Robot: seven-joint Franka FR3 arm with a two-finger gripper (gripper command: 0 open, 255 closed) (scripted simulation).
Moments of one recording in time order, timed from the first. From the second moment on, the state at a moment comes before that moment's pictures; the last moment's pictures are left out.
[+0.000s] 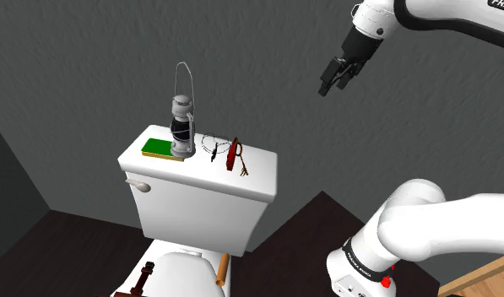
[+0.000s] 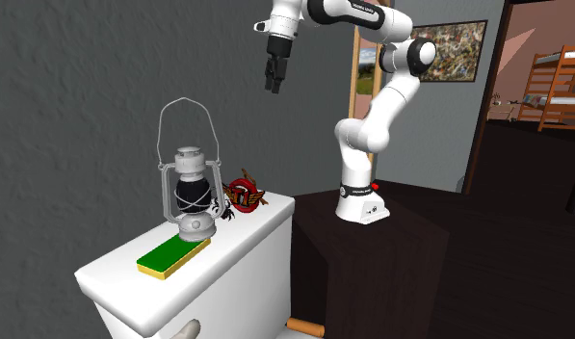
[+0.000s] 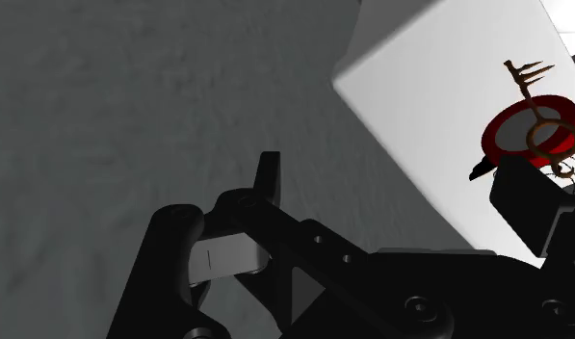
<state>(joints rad) 0.01 -0.81 -0.04 -2.26 -0.12 1.64 0.02</state>
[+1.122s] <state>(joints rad) -0.08 -0.54 0.29 -2.38 0.02 1.97 0.70</state>
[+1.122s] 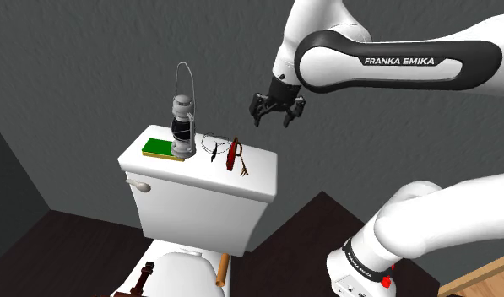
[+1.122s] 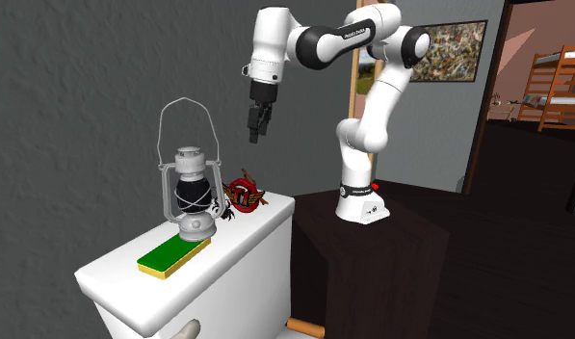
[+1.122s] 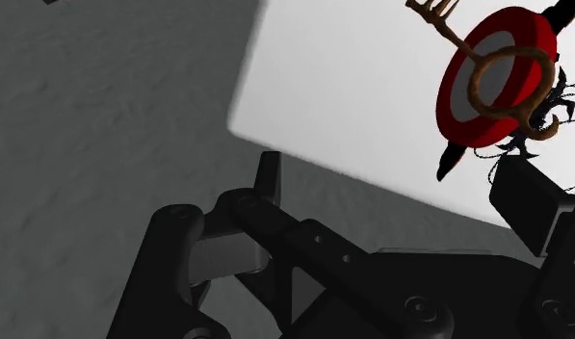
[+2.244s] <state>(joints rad) -0.18 -0.11 0.49 -2.28 -0.10 2.24 1.23</state>
